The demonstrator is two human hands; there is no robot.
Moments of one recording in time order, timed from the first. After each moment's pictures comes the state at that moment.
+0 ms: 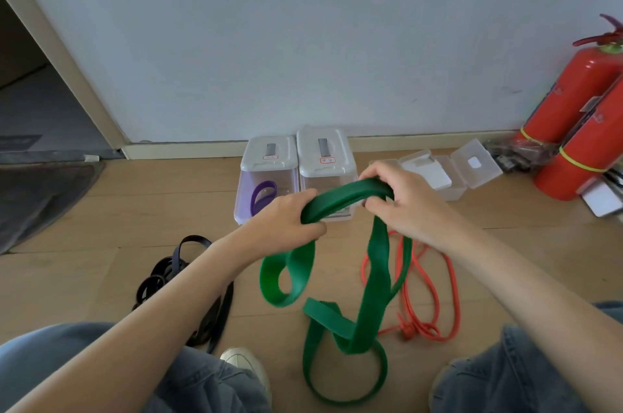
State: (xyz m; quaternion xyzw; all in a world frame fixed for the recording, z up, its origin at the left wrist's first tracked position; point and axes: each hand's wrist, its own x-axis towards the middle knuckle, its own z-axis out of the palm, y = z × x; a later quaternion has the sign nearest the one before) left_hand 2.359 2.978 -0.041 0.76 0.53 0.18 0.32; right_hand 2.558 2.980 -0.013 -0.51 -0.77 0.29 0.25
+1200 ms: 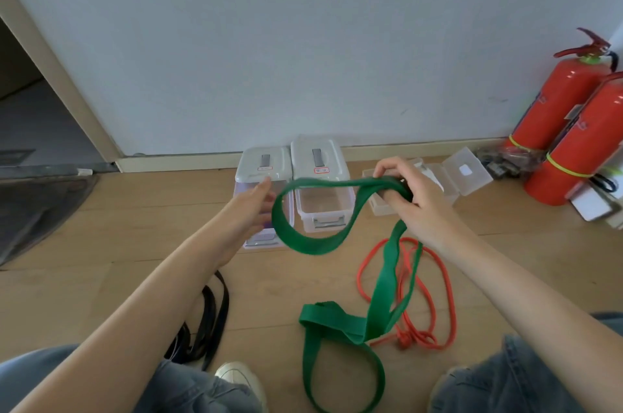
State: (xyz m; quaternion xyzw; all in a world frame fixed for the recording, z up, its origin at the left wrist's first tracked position) left_hand 2.335 2.985 -0.032 0.48 0.61 0.33 0.53; right_hand 2.576 2.979 -0.018 -0.50 -0.73 0.28 0.37
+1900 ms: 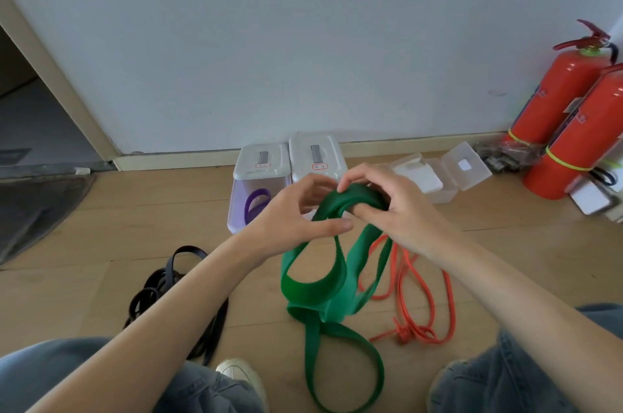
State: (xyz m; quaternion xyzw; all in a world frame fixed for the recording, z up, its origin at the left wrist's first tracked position) left_hand 2.376 2.974 -0.030 0.69 0.46 0.31 0.47; right_hand 2.556 2.966 -0.006 -0.42 -0.77 0.31 0.35
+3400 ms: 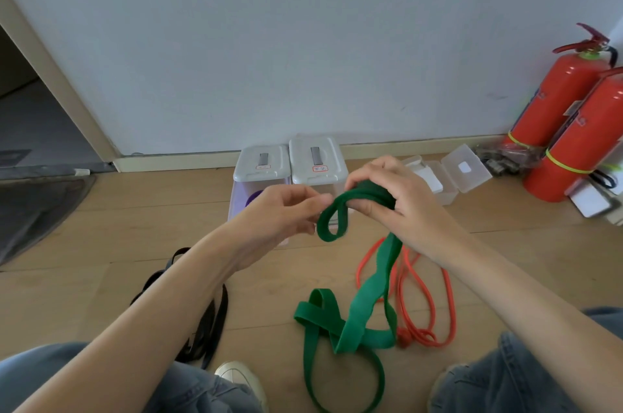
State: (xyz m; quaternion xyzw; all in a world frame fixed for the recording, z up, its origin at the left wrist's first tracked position) left_hand 2.365 2.969 -0.016 0.57 0.45 0.32 0.61; right_hand 2.562 2.971 -0.008 -0.44 -0.80 0.21 0.35
